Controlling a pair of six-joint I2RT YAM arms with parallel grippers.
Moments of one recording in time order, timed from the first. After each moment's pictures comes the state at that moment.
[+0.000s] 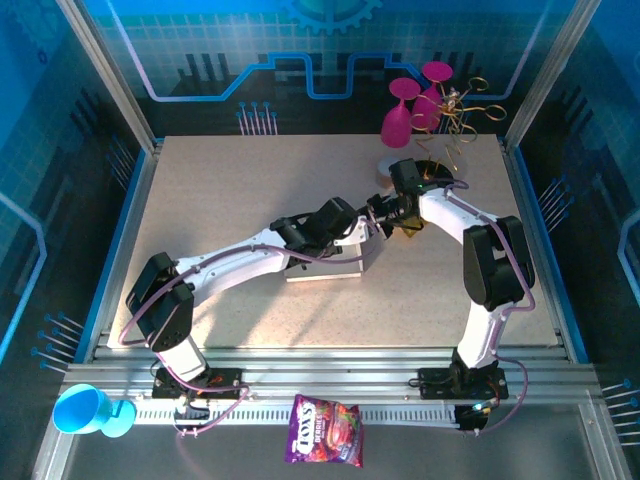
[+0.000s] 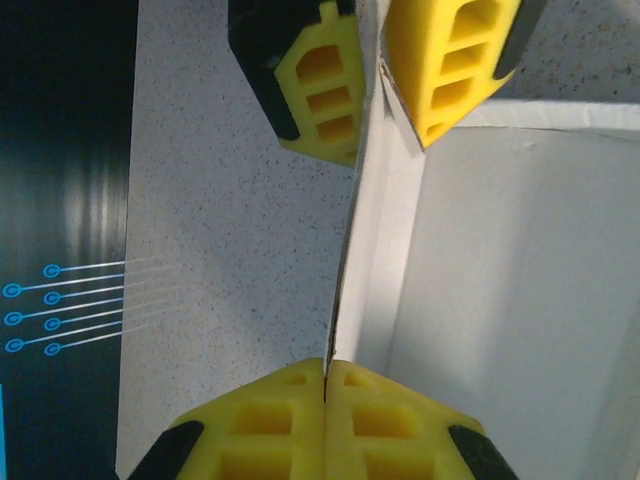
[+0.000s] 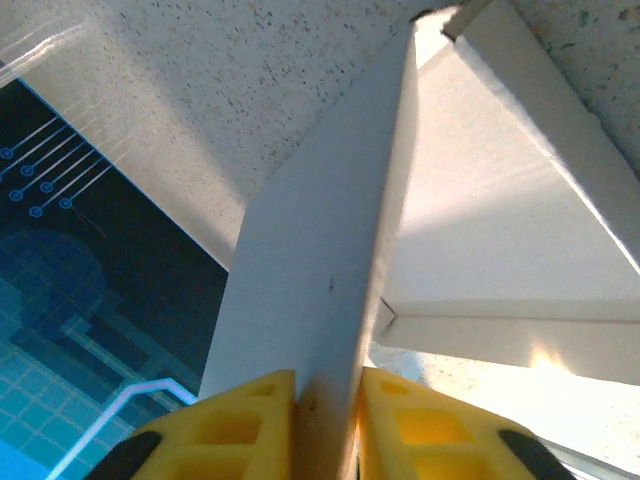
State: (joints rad) left arm -0.84 1.69 1.32 -0.53 -0.46 0.67; right arm 0.29 1.87 1.33 -0.57 -0.79 1.25
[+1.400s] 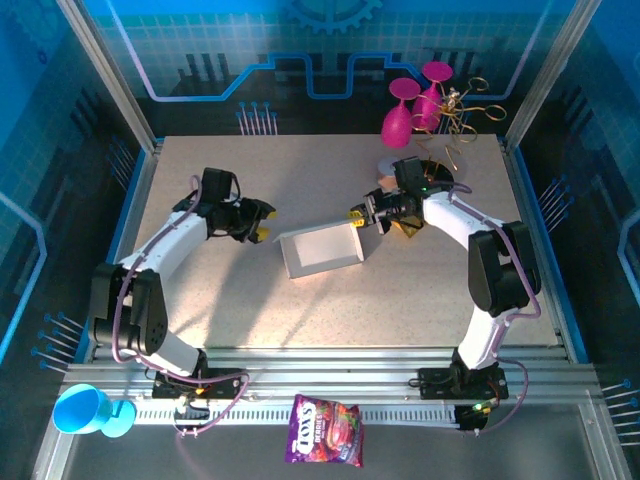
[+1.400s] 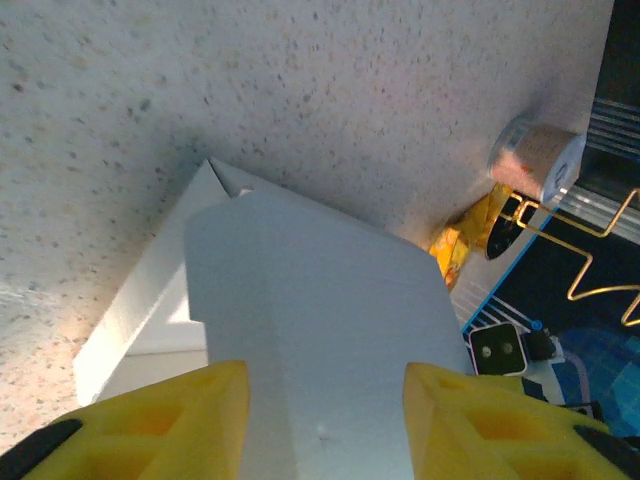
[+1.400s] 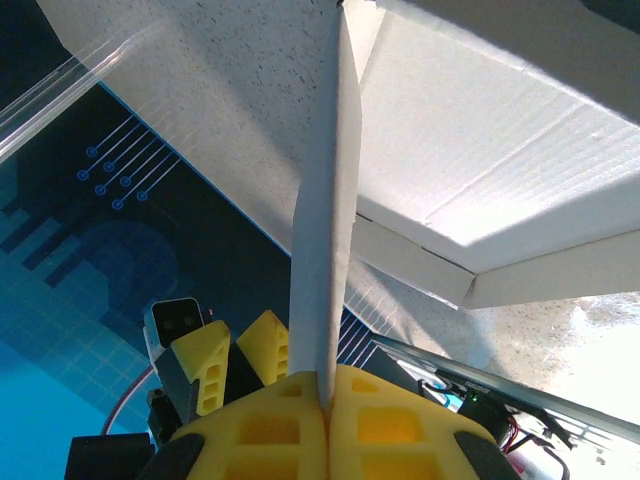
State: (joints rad) left arm -0.13 1.54 1.07 -0.49 0.54 -1.22; right arm 0.28 1.82 1.28 -0.41 -0.84 1.44
